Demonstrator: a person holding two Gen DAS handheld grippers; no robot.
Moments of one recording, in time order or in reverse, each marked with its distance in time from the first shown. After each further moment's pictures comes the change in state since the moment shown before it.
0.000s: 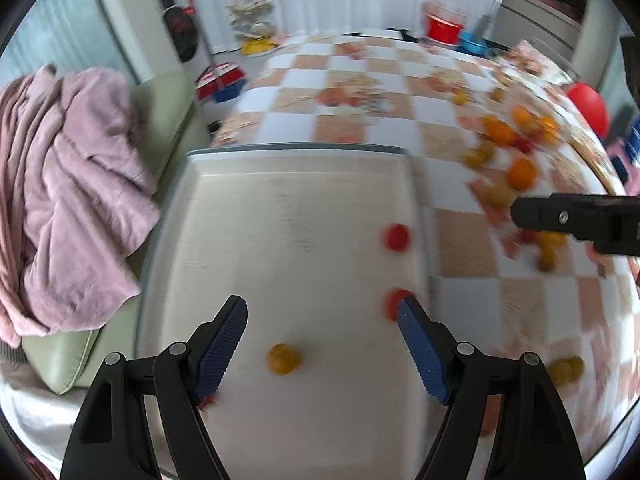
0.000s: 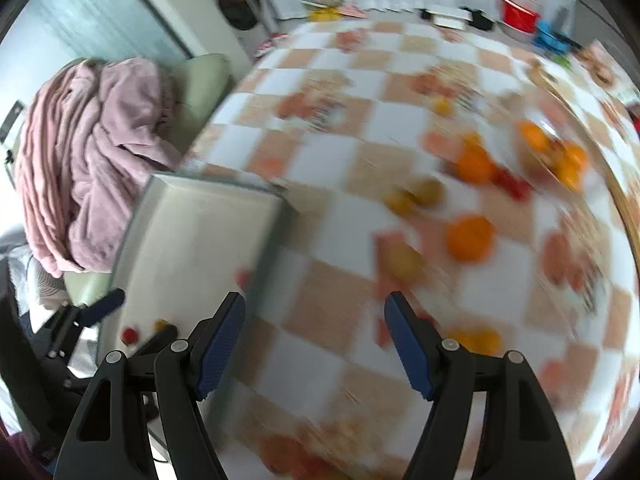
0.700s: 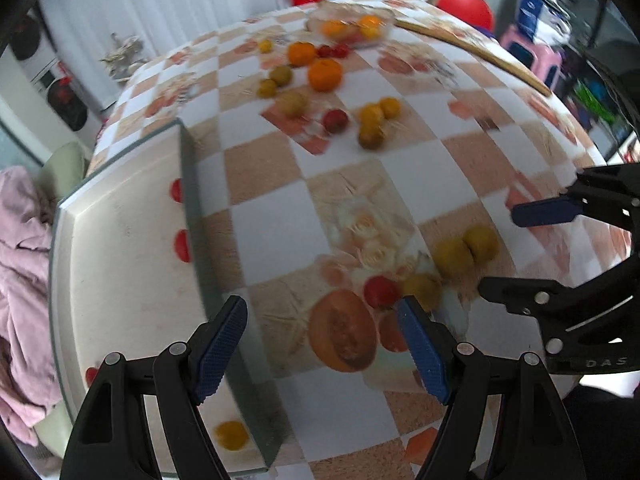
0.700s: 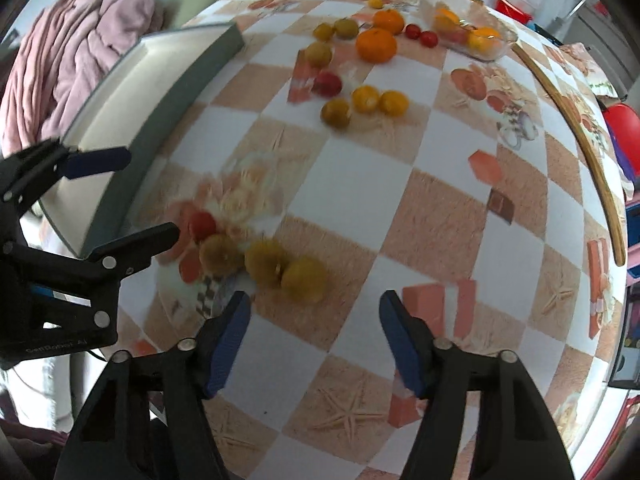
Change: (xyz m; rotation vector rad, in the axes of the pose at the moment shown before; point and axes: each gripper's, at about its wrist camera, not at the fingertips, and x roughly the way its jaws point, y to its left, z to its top) left arm -0.008 -0.118 -0.072 0.406 0.046 -0.159; right arm -0.012 -0.033 -0.153 -0.148 0.103 -0.143
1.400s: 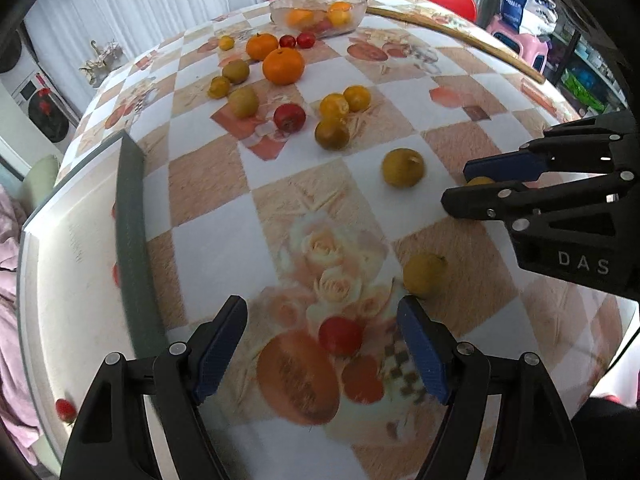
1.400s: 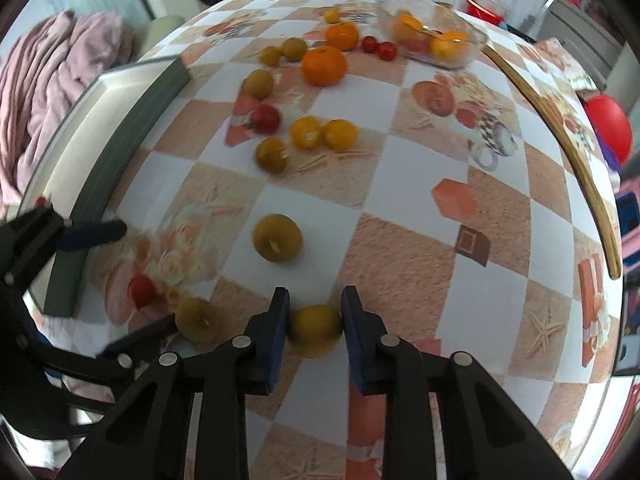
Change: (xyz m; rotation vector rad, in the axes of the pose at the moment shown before) left arm 0.034 -0.023 0.020 0.027 -0.006 -0.041; right arm 0.008 -0.040 0.026 0.101 -0.083 -0.045
